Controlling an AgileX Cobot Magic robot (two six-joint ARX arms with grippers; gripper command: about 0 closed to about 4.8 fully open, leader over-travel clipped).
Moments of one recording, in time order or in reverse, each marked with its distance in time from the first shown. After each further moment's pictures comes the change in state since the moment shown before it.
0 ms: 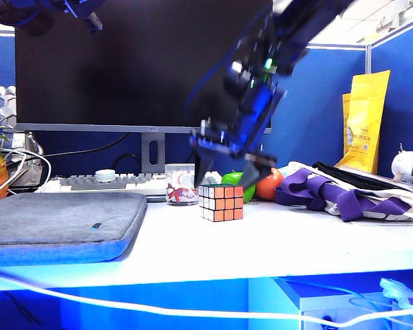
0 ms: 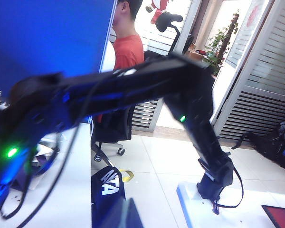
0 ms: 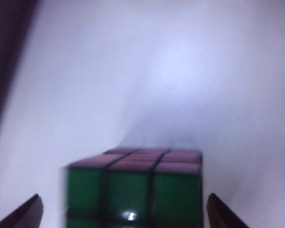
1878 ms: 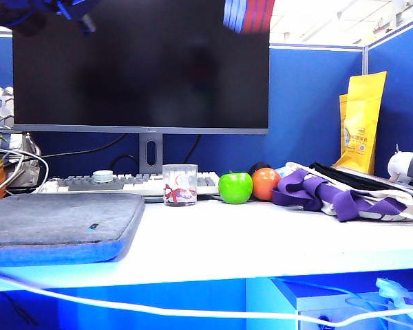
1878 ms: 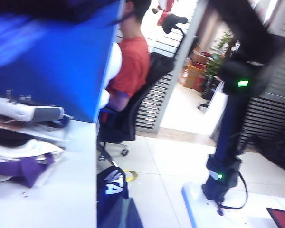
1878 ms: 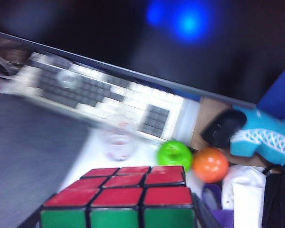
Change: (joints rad) left arm 0.033 0.000 0.000 0.000 0.000 -0.011; right arm 0.040 -0.530 0.138 -0.050 0.252 -0.156
